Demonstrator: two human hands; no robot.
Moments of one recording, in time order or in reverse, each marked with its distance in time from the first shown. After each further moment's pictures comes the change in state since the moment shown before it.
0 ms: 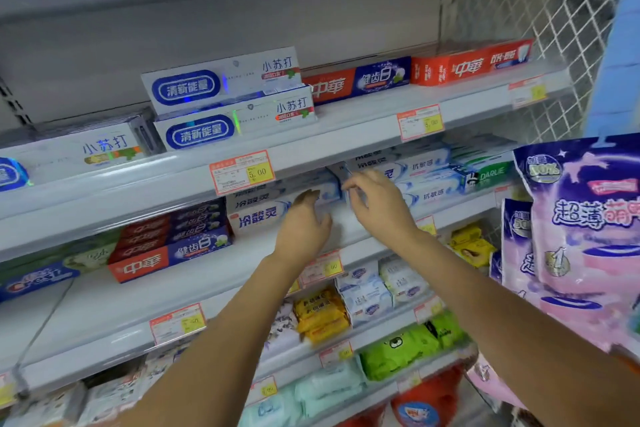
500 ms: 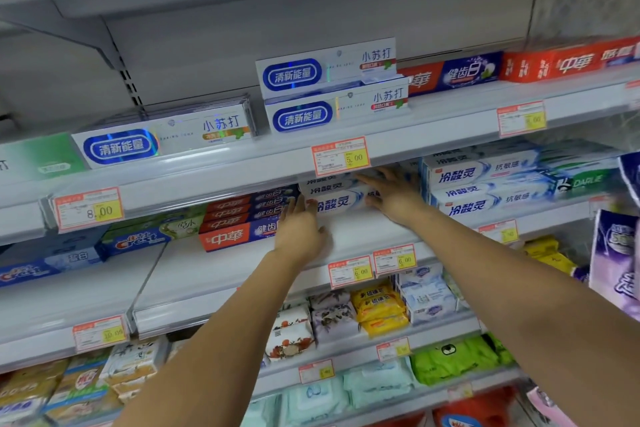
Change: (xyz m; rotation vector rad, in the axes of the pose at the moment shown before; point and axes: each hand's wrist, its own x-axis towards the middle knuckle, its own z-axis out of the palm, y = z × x) left_hand -0.022 -0.109 -0.058 0.456 -0.077 -0.132; right_hand 0.054 0.002 0.109 -0.480 -0.567 0.051
